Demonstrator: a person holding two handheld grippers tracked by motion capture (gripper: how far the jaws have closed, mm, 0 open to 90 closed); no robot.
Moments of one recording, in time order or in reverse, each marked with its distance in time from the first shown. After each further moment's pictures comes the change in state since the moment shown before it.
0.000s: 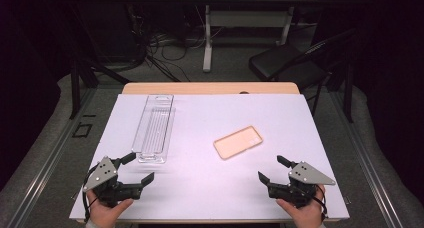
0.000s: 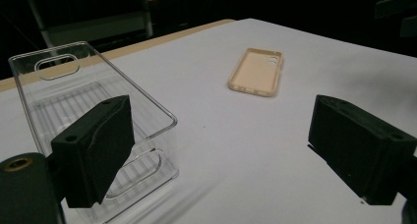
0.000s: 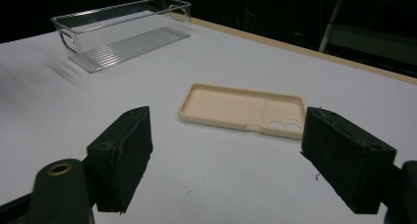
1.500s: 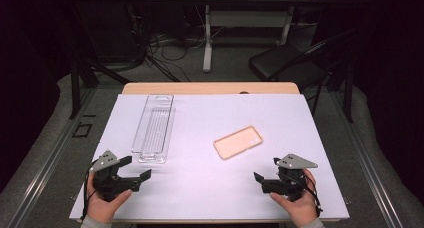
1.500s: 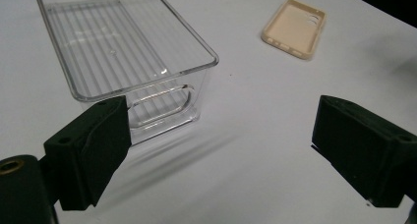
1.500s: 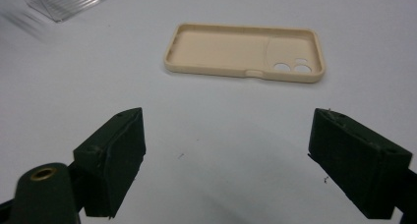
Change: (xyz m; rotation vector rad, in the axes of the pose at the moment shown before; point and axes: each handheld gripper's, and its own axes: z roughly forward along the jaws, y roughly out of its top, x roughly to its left) left arm 0.025 -0.002 0.012 0.241 0.068 -0.237; right arm -0.007 -0.002 0.031 0.265 -0.022 0.078
